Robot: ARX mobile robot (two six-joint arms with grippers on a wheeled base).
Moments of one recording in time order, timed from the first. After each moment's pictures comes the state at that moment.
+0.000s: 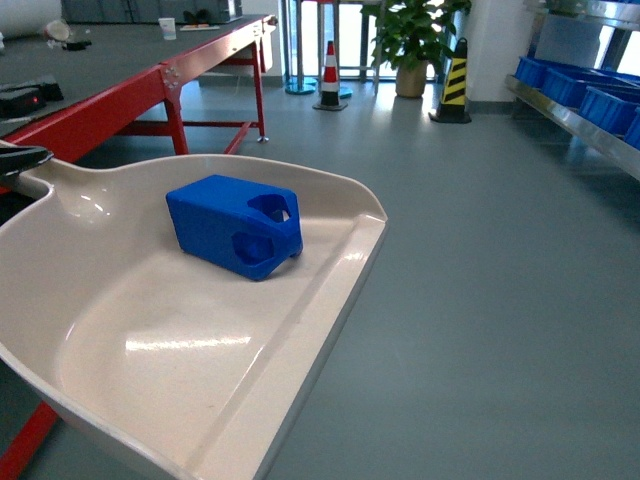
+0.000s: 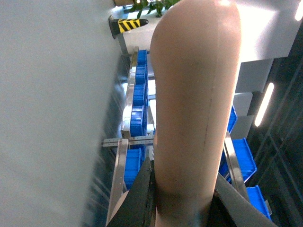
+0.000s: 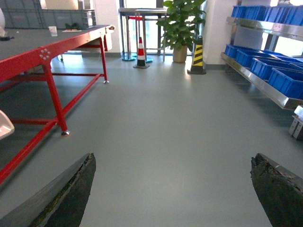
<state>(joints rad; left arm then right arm) 0.07 1.70 0.41 1.28 0.42 -1.43 0.00 0.56 0.01 0.56 0.00 0.00</state>
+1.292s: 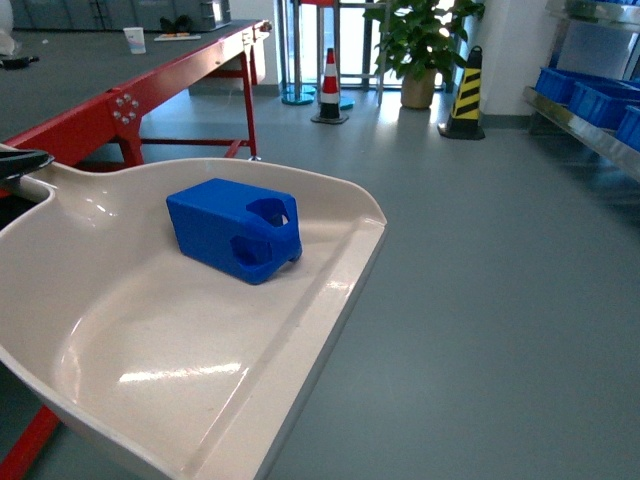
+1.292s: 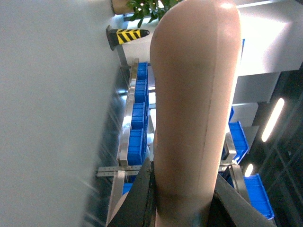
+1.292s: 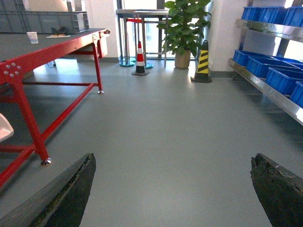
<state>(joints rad) 0.07 1.70 0.41 1.28 0.42 -1.43 0.00 0.56 0.01 0.56 0.00 0.00</state>
